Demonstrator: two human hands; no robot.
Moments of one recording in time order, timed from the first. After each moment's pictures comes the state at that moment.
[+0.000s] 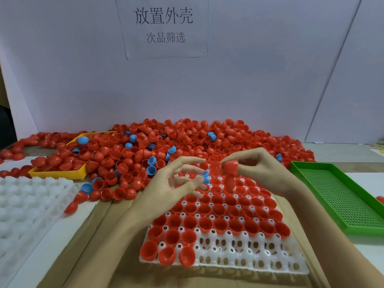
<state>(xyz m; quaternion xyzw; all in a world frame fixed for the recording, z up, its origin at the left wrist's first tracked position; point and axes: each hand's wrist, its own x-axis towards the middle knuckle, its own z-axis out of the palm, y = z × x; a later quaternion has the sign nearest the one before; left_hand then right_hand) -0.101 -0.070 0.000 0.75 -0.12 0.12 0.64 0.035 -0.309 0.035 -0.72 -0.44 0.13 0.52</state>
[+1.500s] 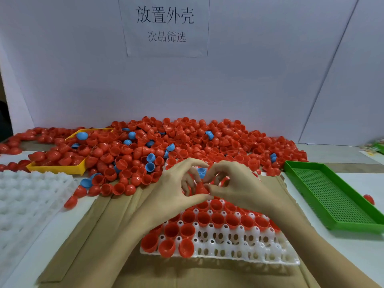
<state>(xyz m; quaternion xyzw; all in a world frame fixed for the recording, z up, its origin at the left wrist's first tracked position) -0.106 -0.083 -0.008 0.85 -0.14 0.23 0.46 -0.021 -0.272 0.027 -0.86 -0.41 0.00 0.31</state>
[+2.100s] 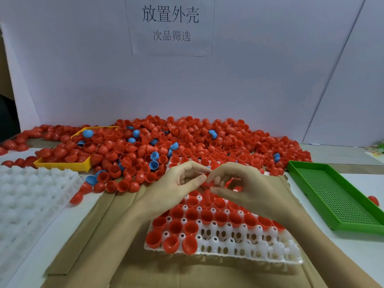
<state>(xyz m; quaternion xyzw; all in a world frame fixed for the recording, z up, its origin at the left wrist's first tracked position) -0.104 -0.071 -0.006 0.78 -0.13 0.07 0.61 -0.036 -0.294 0.031 -0.80 -0.46 0.03 0.38</state>
